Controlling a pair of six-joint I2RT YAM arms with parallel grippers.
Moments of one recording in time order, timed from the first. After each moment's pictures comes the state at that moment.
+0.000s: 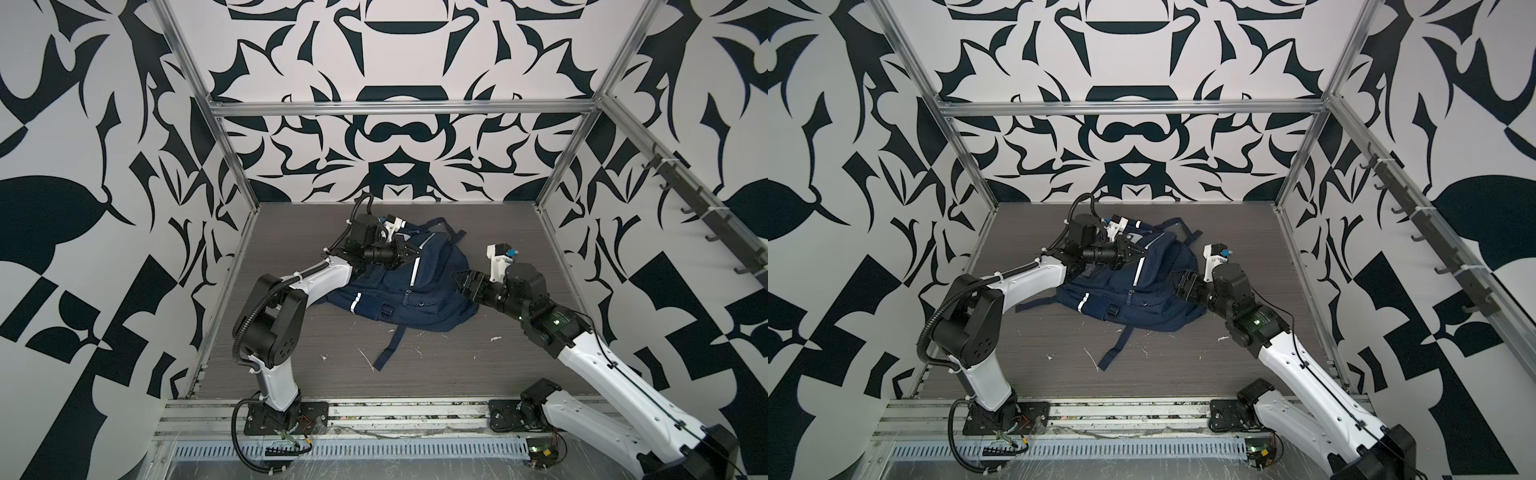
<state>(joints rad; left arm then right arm) -0.55 1.79 1.19 0.19 0.80 -0.99 0.49 0.87 0.73 -0.35 -0.12 0.76</state>
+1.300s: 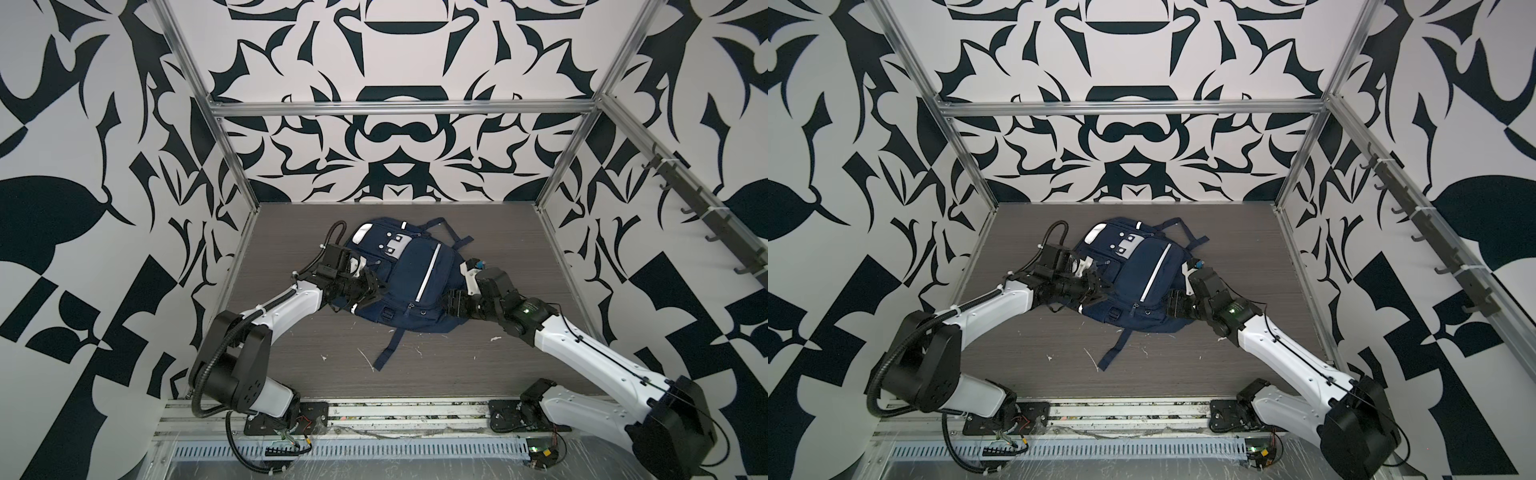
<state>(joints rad) -0.44 1.51 0.86 -0.19 0.68 -0.93 0.58 1.08 0.71 -0.41 -0.15 0.64</state>
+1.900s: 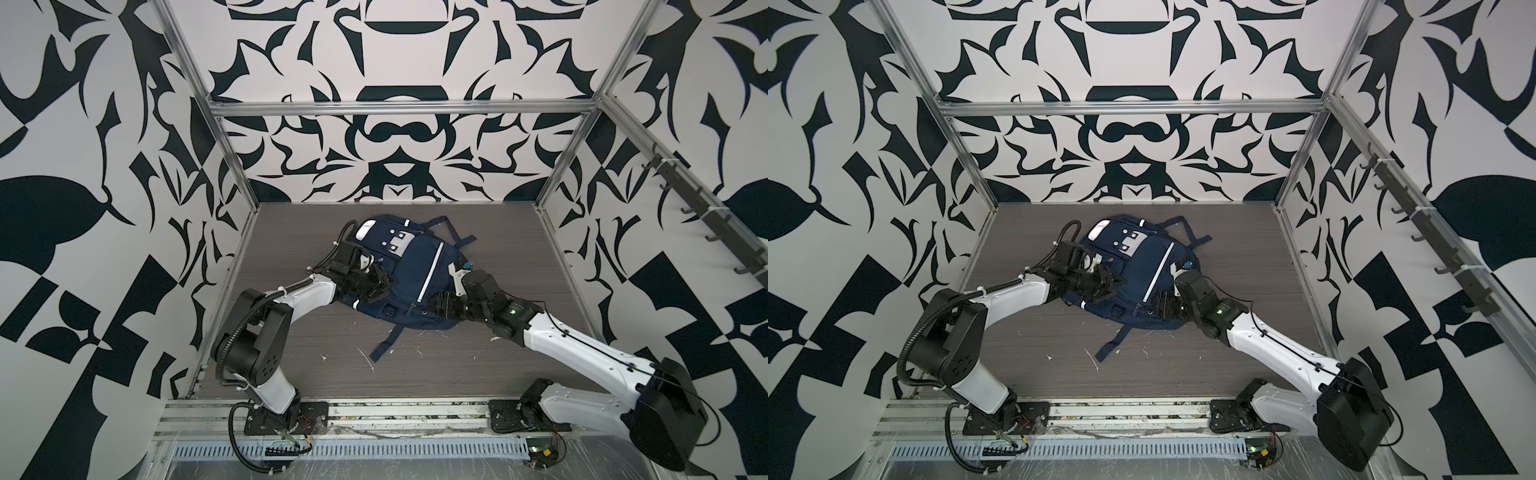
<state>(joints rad) -0.50 1.65 0.93 -0.10 0.64 -1.00 0.66 1.16 0.71 -0.30 -0.08 0.68</state>
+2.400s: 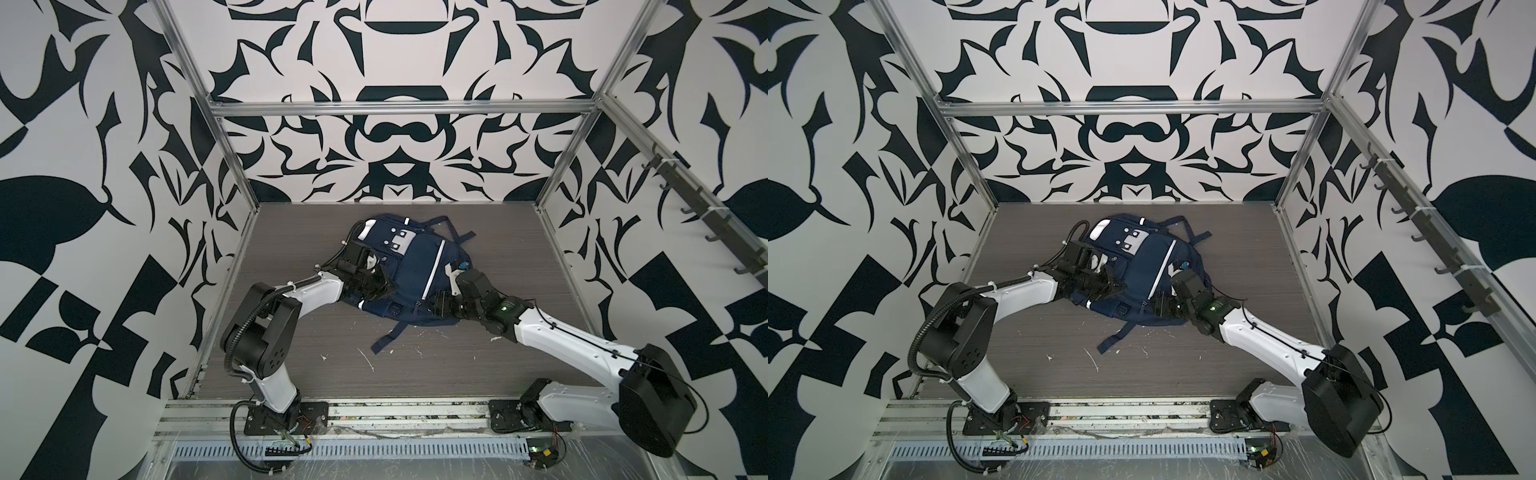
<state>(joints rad) -0.53 1.70 0.97 -0.10 0.61 -0.99 0.66 1.22 0.71 -0.26 -0.09 0.69</state>
